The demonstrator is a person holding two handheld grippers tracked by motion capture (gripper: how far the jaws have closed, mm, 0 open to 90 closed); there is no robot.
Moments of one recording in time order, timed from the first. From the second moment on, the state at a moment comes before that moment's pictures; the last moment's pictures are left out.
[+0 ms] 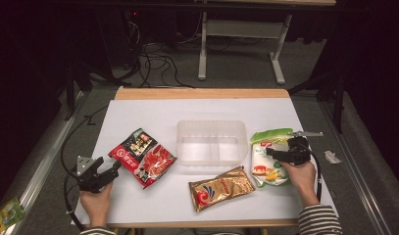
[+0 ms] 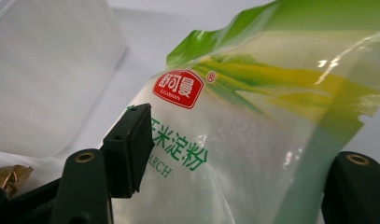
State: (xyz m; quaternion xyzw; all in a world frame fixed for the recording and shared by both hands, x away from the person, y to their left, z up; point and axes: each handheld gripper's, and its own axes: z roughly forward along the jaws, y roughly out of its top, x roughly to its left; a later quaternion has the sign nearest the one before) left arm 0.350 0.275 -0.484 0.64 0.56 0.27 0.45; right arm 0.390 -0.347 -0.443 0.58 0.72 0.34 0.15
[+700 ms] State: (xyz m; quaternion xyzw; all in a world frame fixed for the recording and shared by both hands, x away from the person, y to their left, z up) left arm 0.349 0.276 -0.484 0.64 0.56 0.27 0.45; right arm 0.392 -0.337 -0.433 0.54 0.76 0.35 0.10
